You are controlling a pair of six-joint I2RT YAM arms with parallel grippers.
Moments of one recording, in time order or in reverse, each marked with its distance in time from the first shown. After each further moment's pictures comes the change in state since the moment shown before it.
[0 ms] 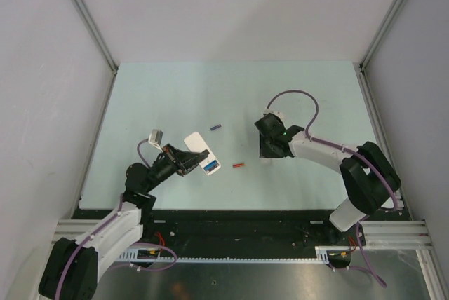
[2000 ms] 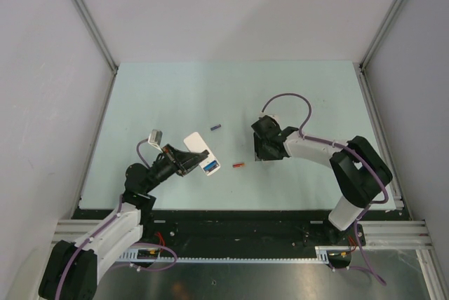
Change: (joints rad) left arm 0.000 -0.025 0.000 -0.021 0.000 0.016; right arm 0.008 0.084 0.000 0.047 -0.045 -0.037
